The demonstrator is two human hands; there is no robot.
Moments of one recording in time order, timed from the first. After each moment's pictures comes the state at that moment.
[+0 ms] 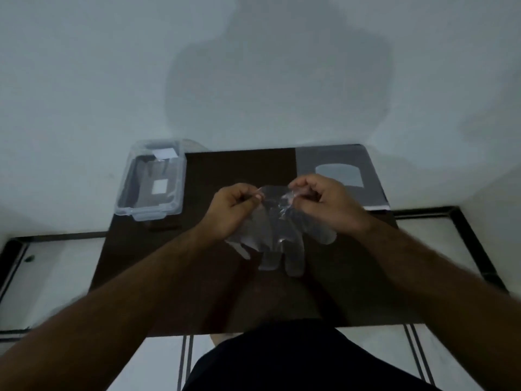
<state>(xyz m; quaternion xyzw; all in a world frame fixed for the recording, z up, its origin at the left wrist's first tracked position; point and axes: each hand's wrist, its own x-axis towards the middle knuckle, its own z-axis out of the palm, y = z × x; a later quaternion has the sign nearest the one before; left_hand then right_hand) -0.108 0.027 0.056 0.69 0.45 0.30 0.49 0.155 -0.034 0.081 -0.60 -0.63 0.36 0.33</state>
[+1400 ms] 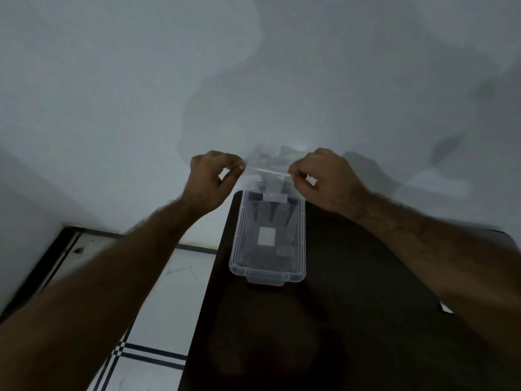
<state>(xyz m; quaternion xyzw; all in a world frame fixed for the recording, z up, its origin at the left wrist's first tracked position) -0.458 0.317 0.057 0.78 0.48 0.39 0.09 -0.159 0.290 0.107 -0.42 -0.86 0.04 0.27</state>
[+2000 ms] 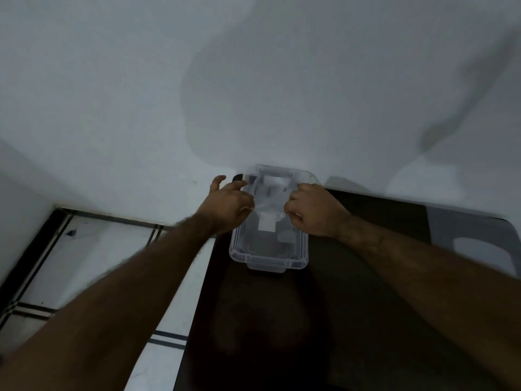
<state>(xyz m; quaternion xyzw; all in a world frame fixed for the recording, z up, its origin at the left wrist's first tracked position) -0.450 0.295 -0.045 0.87 0.47 0.05 0.10 -0.163 0.276 -0.002 -0.41 -0.91 0.02 -0.01</state>
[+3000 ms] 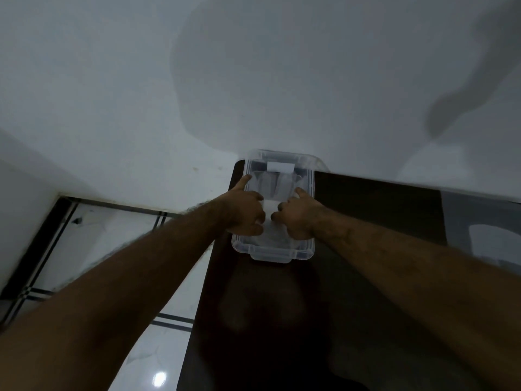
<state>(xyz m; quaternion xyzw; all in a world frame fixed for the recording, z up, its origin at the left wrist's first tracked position) -0.409 0.296 -0.036 0.89 0.32 -0.30 0.11 -0.211 0.275 -0.049 -0.38 -0.87 0.06 -0.30</state>
